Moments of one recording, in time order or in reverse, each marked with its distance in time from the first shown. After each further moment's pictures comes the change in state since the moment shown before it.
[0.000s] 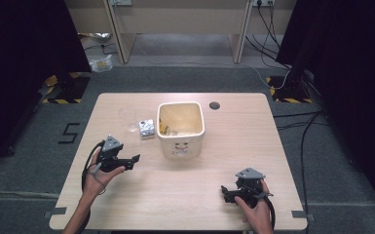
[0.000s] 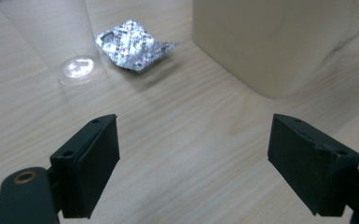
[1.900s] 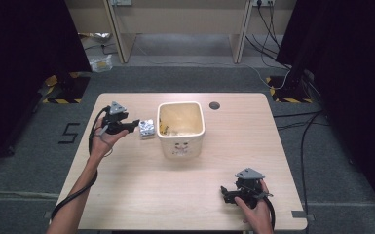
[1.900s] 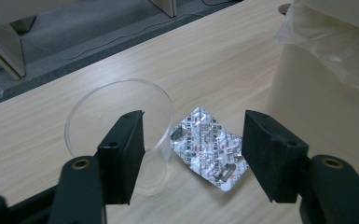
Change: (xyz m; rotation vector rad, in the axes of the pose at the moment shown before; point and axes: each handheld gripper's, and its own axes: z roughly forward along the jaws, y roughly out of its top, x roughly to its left) left arm 0.056 0.083 0.051 -0.019 0.083 0.078; right arm 0.001 0.000 0.000 -0.002 0.012 -0.016
